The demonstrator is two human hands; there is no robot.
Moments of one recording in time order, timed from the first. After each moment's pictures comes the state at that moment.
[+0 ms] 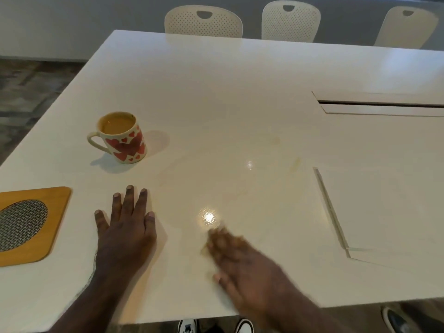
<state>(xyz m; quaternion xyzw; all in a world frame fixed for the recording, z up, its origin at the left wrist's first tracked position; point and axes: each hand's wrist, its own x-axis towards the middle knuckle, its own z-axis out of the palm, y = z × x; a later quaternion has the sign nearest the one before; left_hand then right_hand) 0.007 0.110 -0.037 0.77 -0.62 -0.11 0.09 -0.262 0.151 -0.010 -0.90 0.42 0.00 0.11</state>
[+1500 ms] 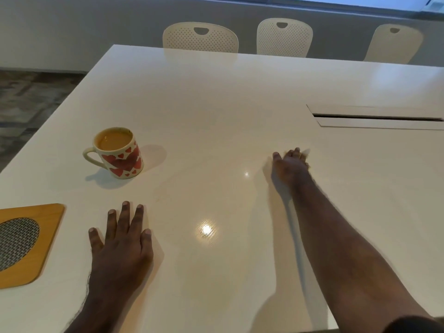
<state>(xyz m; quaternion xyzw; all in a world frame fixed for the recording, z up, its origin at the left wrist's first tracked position) 0.007 0.107 -0.044 0.78 -0.61 -0.09 0.08 -0.351 -0.110 -0.016 -0.54 0.81 -0.08 0.19</state>
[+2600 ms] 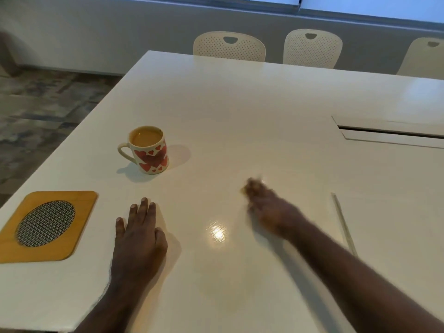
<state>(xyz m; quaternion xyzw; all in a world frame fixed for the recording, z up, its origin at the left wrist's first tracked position) 0.012 0.113 -0.040 0.79 -0.60 -0.09 0.13 -0.286 -0.021 -0.031 -0.88 0.46 0.00 0.10</state>
